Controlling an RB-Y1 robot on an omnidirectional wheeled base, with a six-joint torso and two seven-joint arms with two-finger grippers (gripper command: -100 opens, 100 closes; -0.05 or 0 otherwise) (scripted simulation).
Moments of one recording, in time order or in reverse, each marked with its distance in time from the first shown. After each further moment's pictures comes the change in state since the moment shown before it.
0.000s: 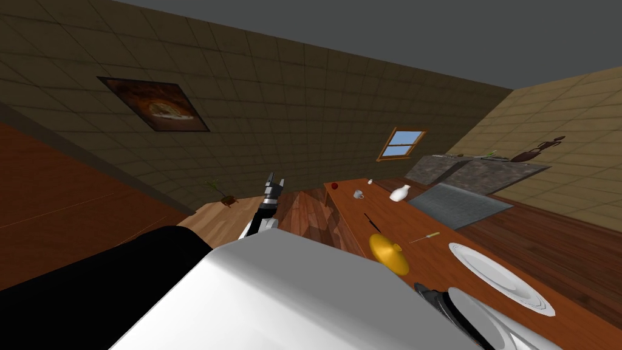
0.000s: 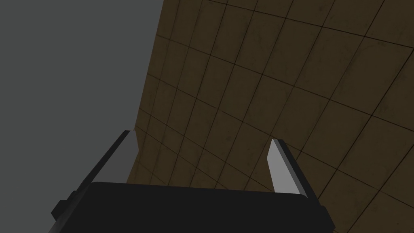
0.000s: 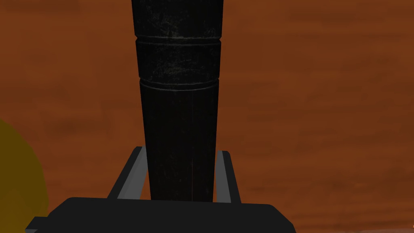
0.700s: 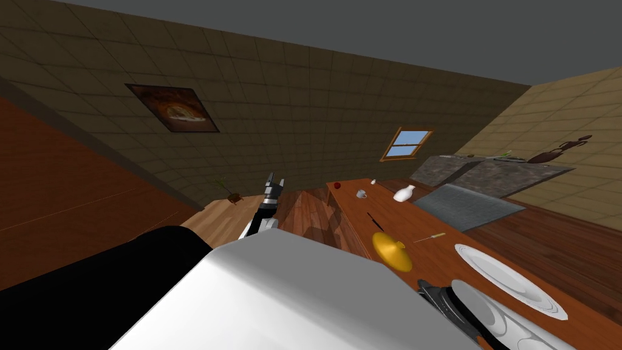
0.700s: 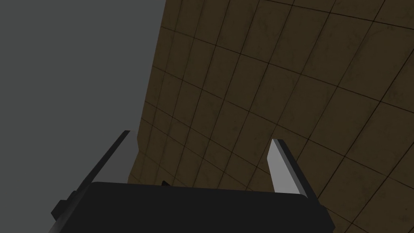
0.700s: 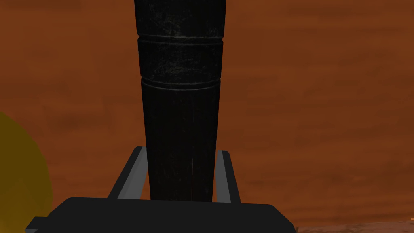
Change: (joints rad) left arm 0.000 0.000 0.000 0.000 0.000 0.000 0.000; right arm -0.108 0.030 -0.072 0.177 -0.019 -0.058 0.124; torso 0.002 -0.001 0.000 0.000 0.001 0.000
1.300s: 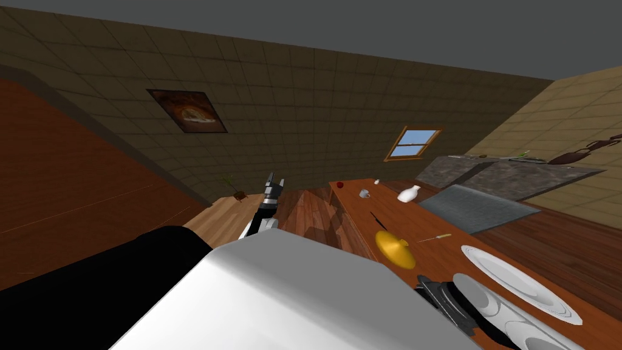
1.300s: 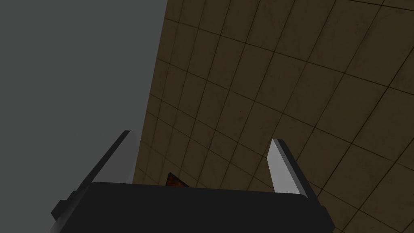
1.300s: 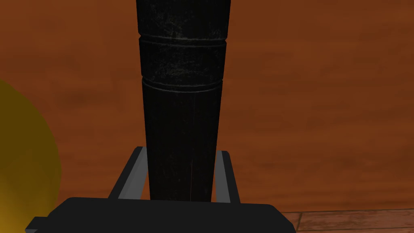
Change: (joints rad) left arm 0.000 0.000 0.000 0.000 0.000 0.000 0.000; right arm -0.103 0.027 -0.073 0.156 -0.020 -0.058 0.122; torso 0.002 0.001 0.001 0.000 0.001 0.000
